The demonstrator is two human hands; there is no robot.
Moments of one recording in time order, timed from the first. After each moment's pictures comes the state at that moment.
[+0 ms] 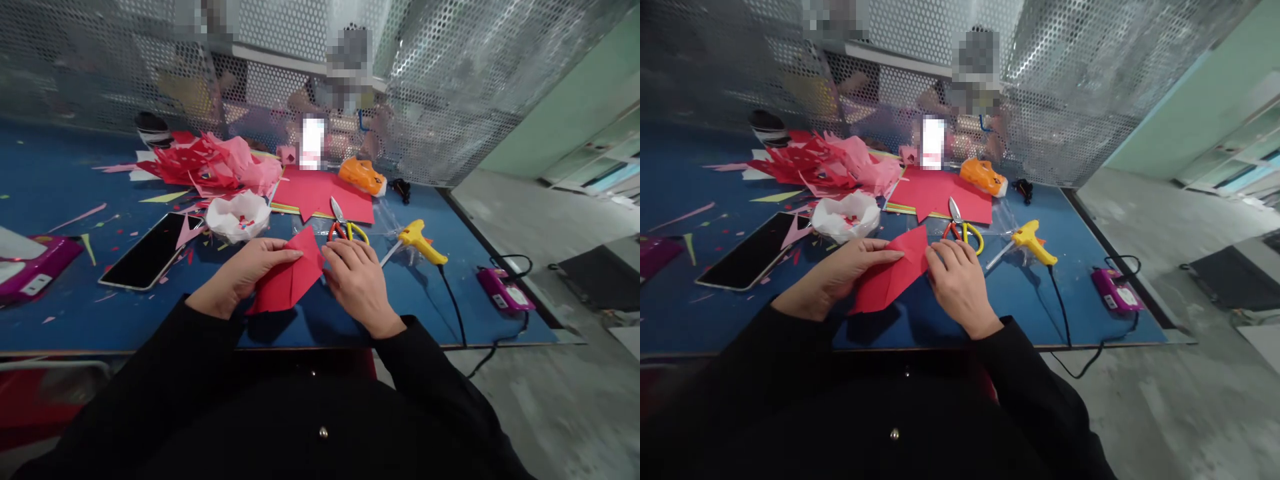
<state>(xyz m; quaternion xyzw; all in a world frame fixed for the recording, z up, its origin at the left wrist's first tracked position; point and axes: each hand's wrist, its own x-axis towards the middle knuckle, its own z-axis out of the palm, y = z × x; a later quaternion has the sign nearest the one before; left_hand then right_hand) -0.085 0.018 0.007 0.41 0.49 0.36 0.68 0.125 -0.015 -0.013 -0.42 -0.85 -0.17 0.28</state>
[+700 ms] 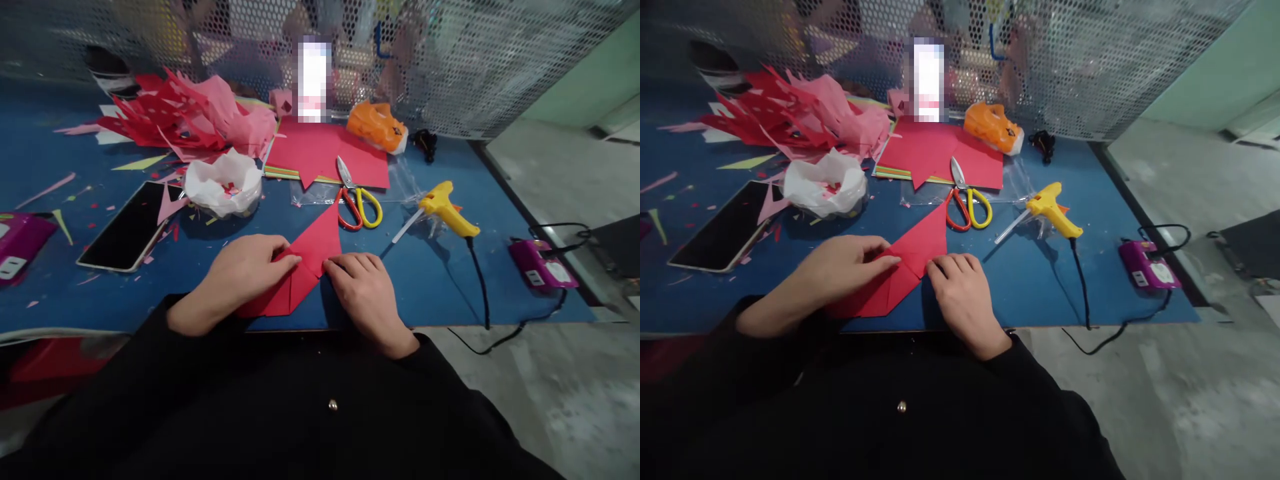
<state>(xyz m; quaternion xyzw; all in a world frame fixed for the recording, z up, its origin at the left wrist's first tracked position) -0.086 -0.003 0.007 0.76 0.60 0.07 0.22 0.129 -0.052 -0.043 -0.47 -0.85 -0.10 0.21</state>
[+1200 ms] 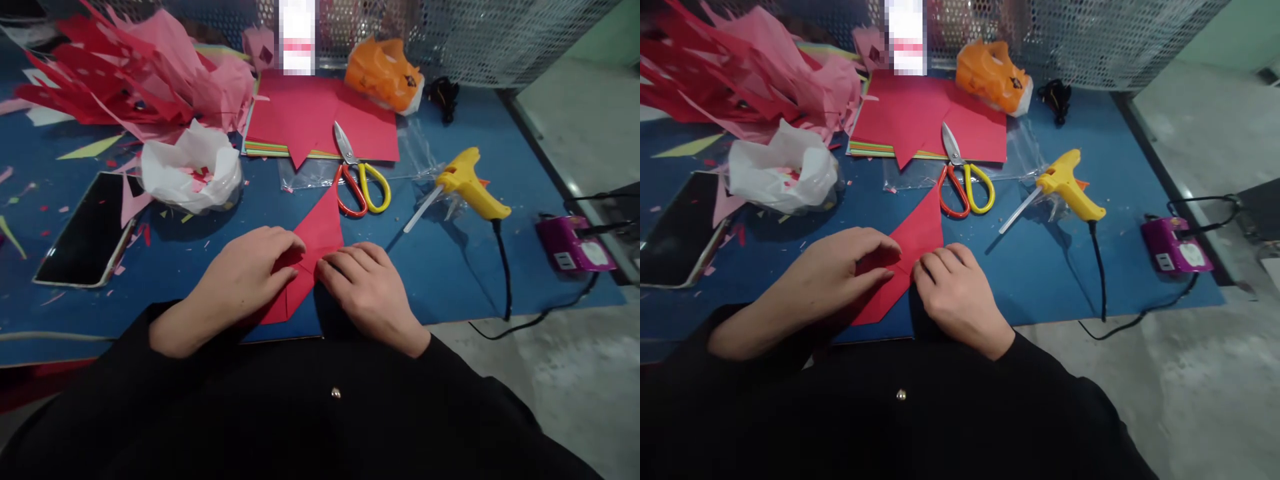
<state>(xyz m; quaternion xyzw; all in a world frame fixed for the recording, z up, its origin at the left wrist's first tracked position) -0.085 0.004 -0.006 0.87 0.43 0.10 0.23 0.128 -0.049 -0.027 -0.42 -0.89 -0.08 0.19</state>
